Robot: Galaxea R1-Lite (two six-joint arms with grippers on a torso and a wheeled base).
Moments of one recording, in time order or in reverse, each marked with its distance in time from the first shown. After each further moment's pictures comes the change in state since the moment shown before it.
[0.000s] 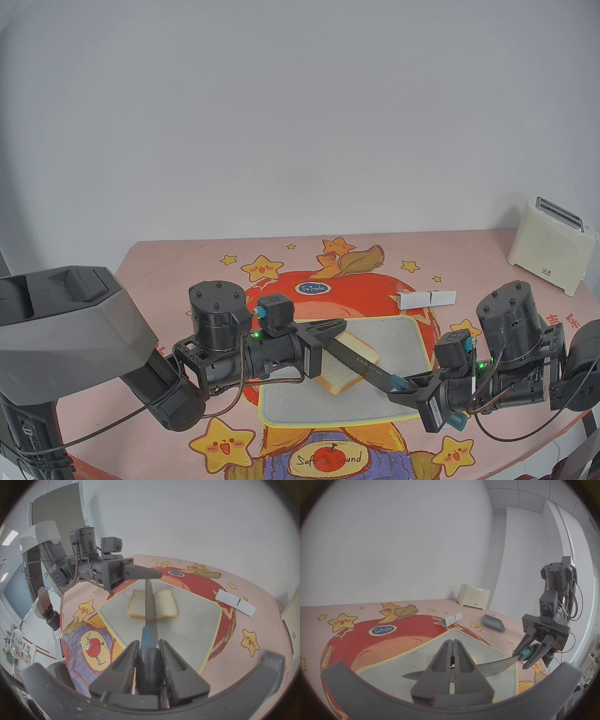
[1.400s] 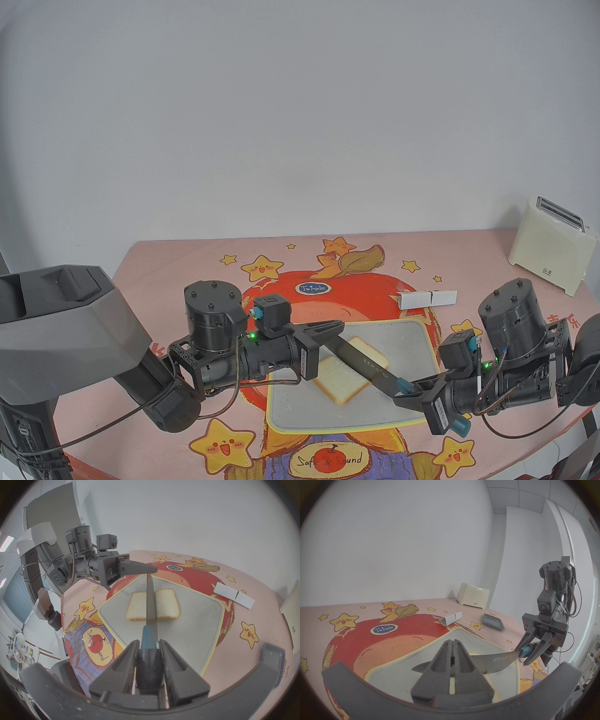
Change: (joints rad) left arm 0.005 -0.022 0.022 -0.007 -0.001 0.000; right arm 0.011 -0.040 -0.034 0.125 0.001 0.038
